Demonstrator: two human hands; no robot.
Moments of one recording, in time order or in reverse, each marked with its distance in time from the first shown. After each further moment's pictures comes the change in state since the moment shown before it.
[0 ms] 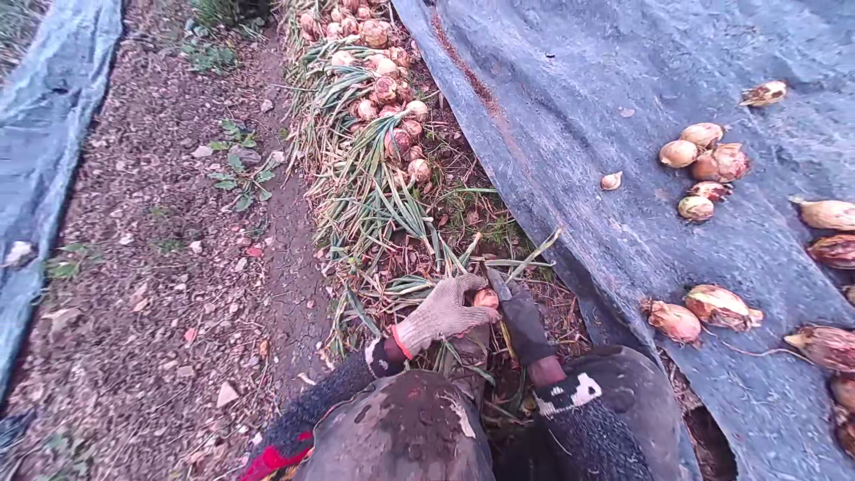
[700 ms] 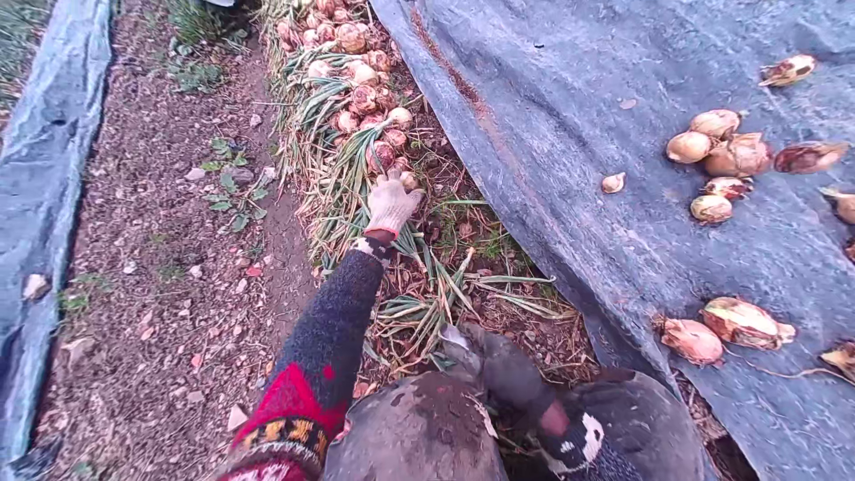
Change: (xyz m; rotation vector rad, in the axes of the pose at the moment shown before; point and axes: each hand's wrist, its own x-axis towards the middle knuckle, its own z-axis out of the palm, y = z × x) left_hand 0.198 -0.041 -0.171 0.776 0.618 -0.470; right_hand -0.010 -0.006 -0.009 -0.680 -0.528 0.128
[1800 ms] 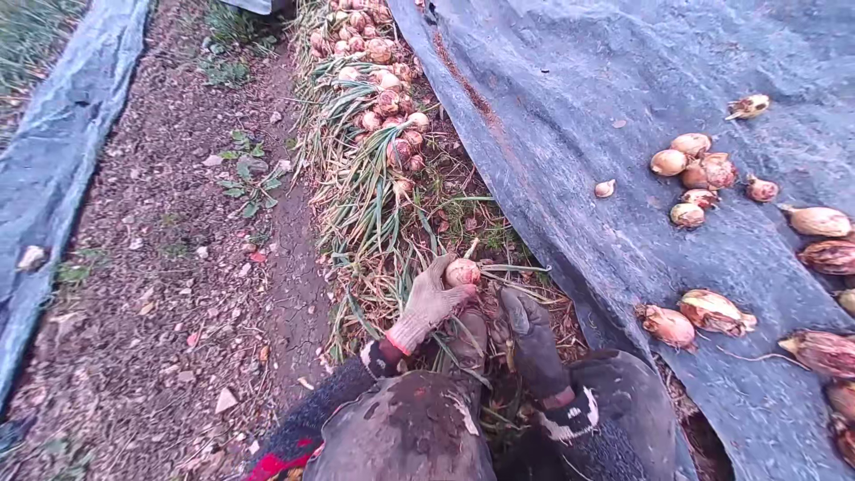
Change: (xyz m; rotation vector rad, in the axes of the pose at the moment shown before) left_hand -0.253 -0.024 0.008 -0.893 -0.284 0.188; right_hand -0.040 -0.019 0.005 0.869 0.479 -0.585
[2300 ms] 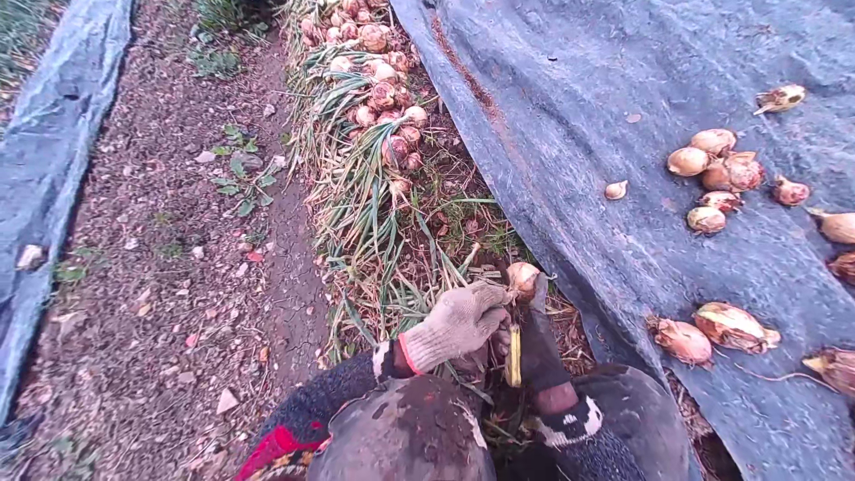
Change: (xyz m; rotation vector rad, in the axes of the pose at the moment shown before) left_hand 0.009 0.043 0.031 0.416 -0.347 0.430; right_hand 0.031 0.030 -0.025 0.540 0.146 0.711
